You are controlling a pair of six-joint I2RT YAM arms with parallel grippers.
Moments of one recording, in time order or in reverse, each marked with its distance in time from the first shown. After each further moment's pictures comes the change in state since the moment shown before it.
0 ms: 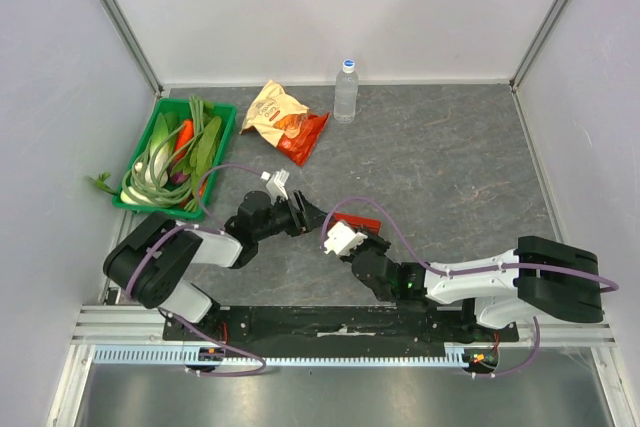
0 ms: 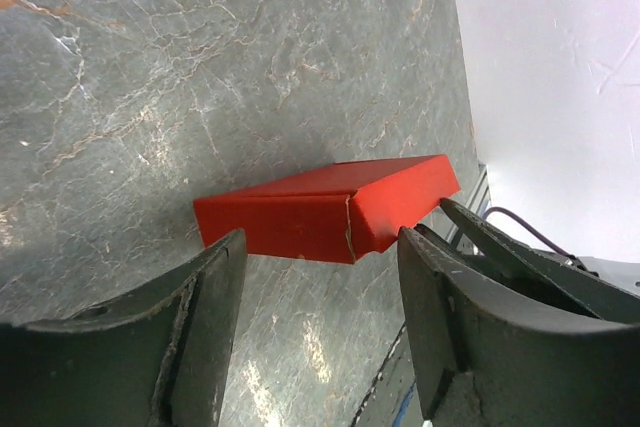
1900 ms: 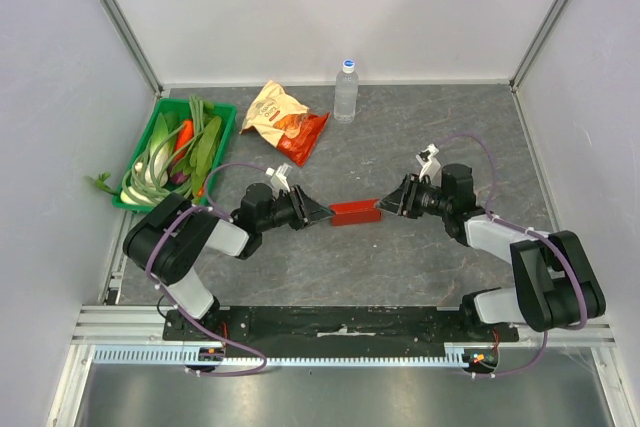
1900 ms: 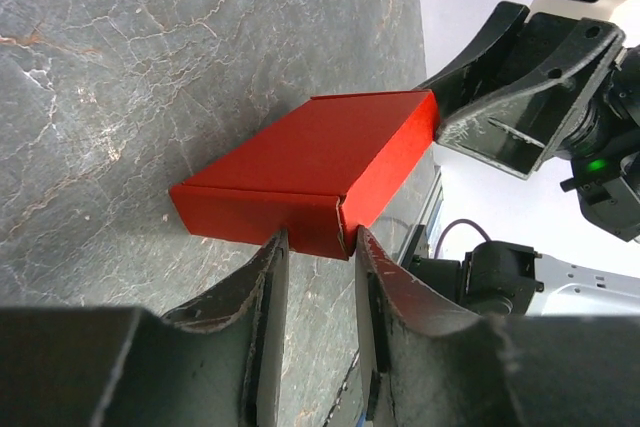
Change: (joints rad) left arm 0.051 0.181 0.067 0.128 0.129 -0.111; right arm -1.098 0.002 0.033 -0.074 -1.586 0.846
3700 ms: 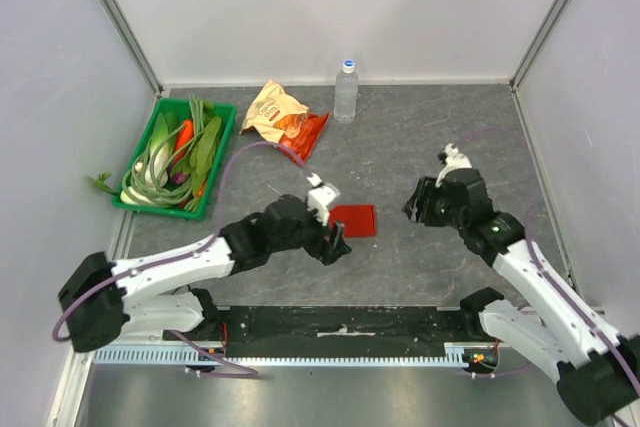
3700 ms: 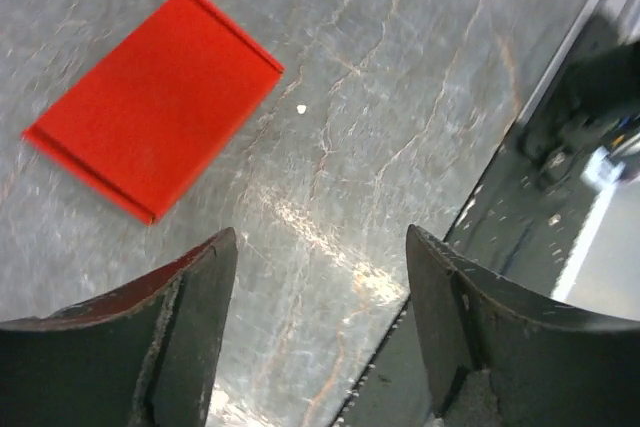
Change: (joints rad) left arm -0.383 -0.600 0.210 -0.982 -0.382 0.661; right arm 0.196 -0.458 0.162 -0.826 0.626 -0.093
